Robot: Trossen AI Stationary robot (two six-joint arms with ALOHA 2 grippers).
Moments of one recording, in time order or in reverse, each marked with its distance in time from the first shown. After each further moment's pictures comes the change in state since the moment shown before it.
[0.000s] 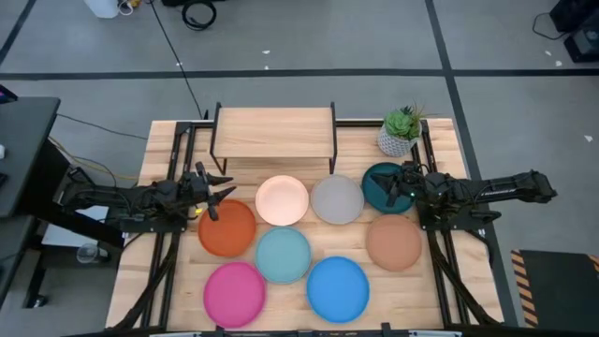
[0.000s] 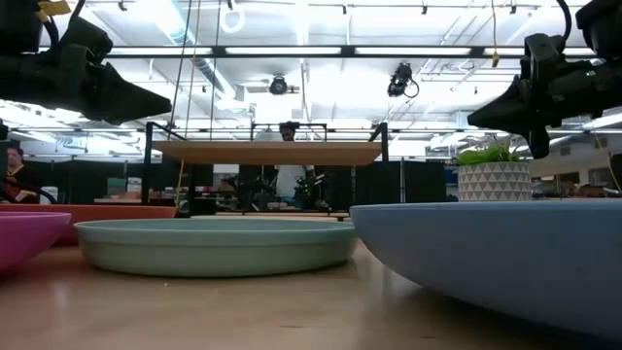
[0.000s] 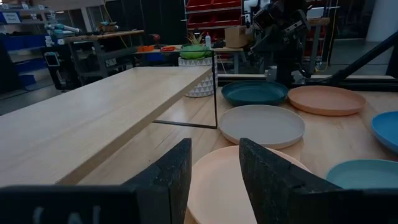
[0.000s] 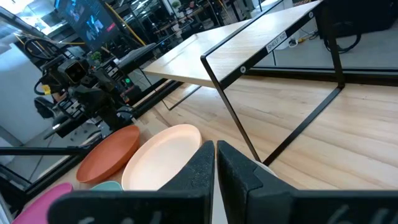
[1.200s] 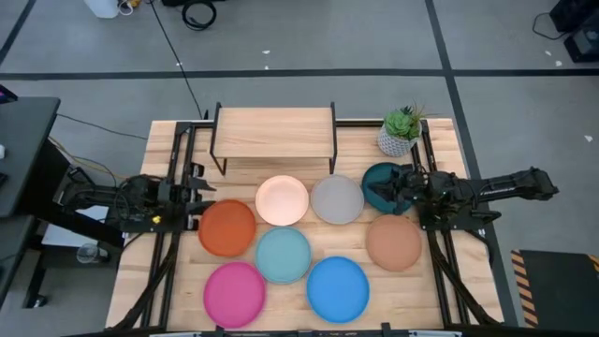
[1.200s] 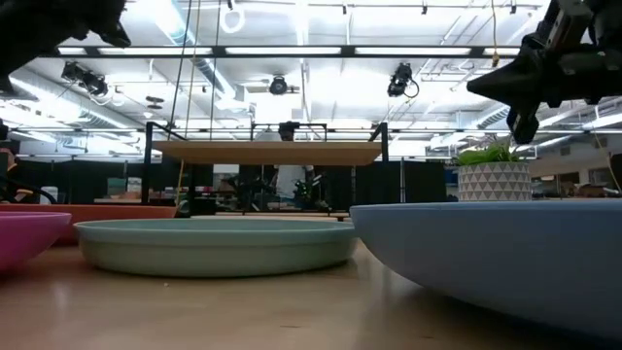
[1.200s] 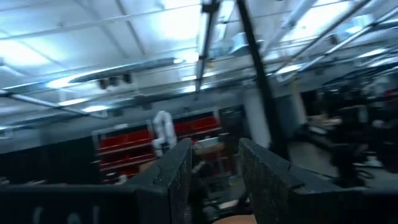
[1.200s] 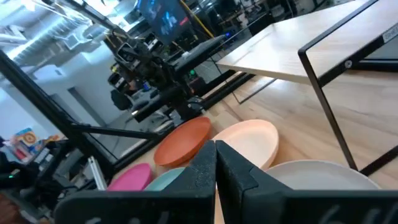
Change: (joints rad) left arm 0.000 0.000 0.000 0.555 0.490 0.165; right arm 0.021 0.055 0.000 0.188 -0.248 -0.004
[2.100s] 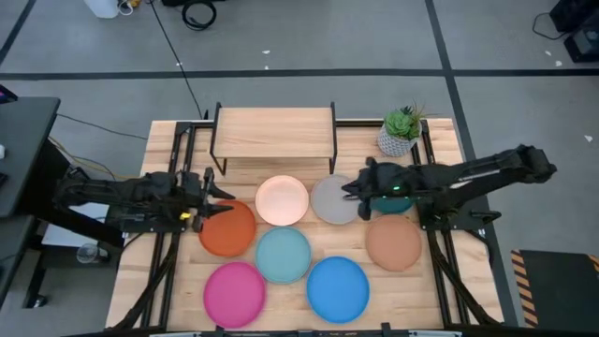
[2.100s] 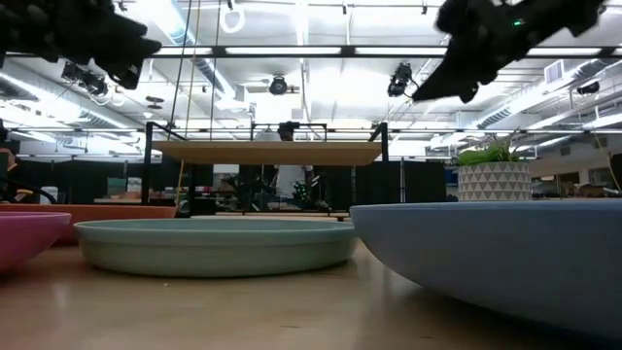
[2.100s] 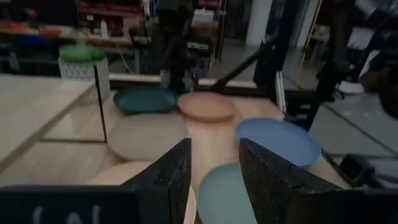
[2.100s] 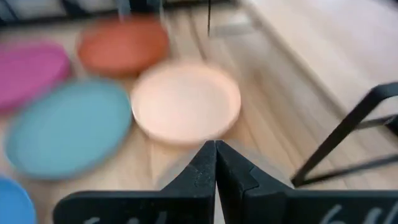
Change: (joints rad) left arm -0.001 0.158 0.242 -0.677 -0.050 -0.296; right arm 0.008 0.719 0.585 -0.426 0.020 -0.416
